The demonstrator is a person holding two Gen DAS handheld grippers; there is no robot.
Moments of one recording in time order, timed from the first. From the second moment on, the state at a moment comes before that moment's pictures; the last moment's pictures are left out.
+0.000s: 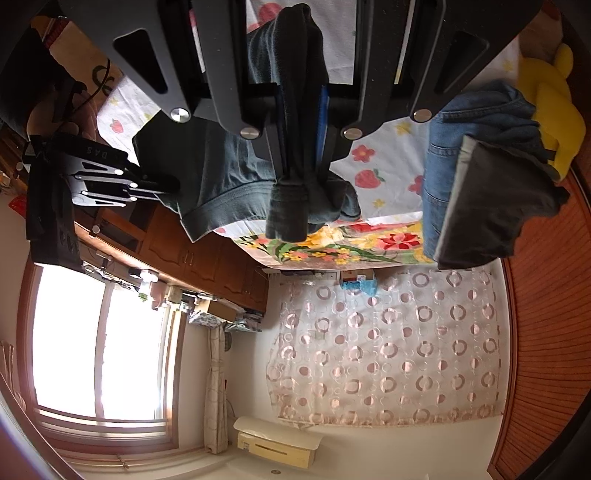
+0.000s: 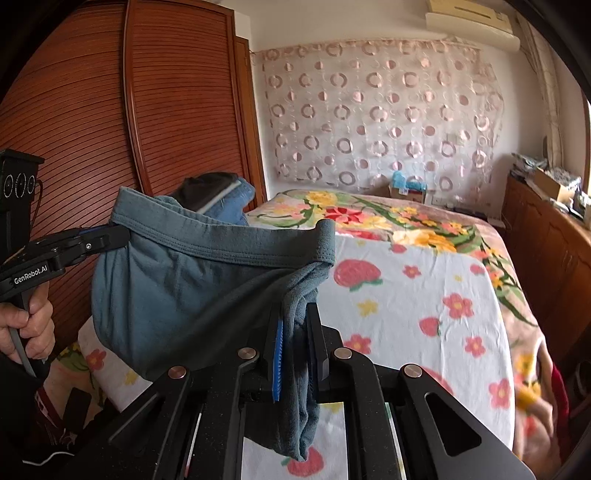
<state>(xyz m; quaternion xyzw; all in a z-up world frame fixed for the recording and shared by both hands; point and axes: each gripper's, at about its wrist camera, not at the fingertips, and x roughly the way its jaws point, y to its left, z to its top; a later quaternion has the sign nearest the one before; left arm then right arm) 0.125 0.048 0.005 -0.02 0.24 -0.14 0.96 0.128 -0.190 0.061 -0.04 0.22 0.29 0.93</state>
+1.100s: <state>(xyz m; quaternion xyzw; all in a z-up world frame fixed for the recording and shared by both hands) 0.177 0.173 0.041 -0.02 0.18 -0.02 0.98 0.297 -0.070 0.091 -0.13 0.14 0.36 0.91</state>
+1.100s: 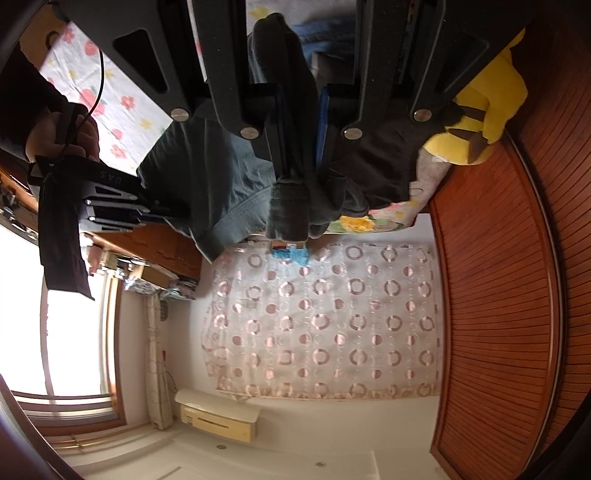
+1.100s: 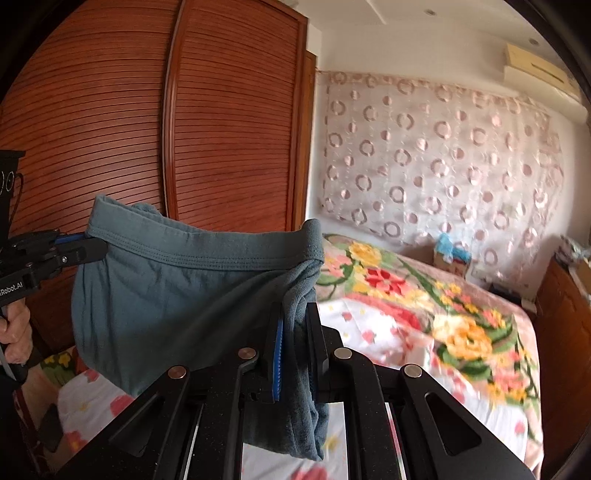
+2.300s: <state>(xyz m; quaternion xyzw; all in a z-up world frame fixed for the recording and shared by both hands) 0.182 0.234 -0.028 -0.09 0.21 0.11 0.97 0.438 0.004 0.060 -0.14 0.17 0.44 0.87</state>
